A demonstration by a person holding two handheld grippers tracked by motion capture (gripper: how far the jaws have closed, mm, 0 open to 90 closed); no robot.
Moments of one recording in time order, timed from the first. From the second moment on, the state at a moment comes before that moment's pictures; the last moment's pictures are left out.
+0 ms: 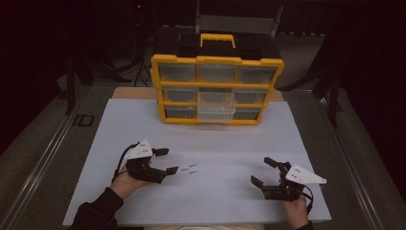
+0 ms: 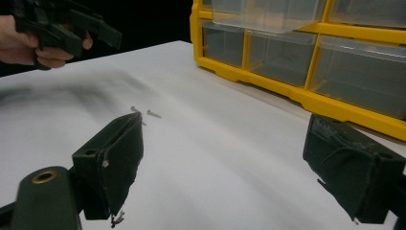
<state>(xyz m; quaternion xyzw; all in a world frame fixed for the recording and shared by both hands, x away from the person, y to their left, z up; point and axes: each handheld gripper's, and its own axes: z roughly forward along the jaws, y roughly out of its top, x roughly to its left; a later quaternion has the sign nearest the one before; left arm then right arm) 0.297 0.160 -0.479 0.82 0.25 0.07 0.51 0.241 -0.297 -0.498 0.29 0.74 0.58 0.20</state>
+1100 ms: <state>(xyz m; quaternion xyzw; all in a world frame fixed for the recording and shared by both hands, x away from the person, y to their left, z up) 0.331 0.121 -0.533 0.87 0.25 0.02 0.42 0.240 -0.297 -0.498 0.29 0.74 0.58 0.19</state>
